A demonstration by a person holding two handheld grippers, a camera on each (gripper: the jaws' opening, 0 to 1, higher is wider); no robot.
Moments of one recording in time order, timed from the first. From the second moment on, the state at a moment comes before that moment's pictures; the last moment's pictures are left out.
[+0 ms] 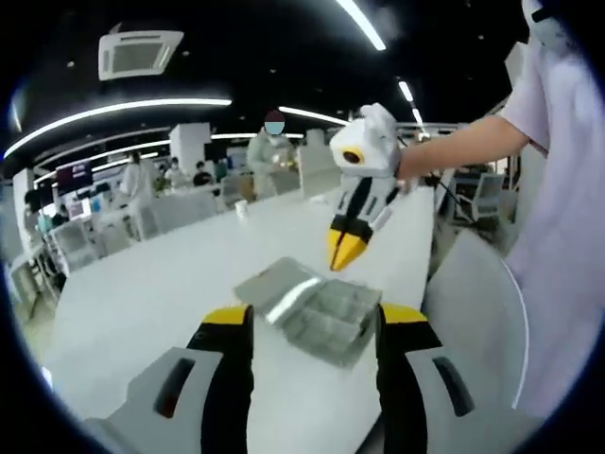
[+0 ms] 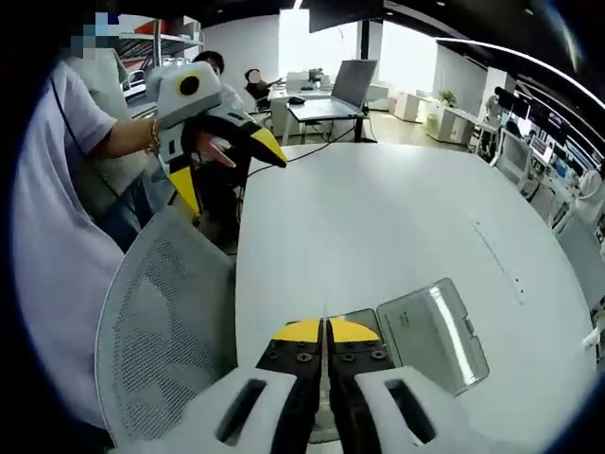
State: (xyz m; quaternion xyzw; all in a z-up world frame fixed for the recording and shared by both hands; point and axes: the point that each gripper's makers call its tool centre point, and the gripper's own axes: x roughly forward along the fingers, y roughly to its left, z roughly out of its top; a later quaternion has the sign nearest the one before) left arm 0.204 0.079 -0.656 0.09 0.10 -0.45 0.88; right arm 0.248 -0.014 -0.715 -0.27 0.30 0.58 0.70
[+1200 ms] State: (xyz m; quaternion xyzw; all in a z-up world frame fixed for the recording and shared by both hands) left arm 0.210 0.093 -0.658 0.09 0.13 -0.46 0.88; right arm 0.265 0.006 -0.761 -0.32 0.36 0.63 0.60
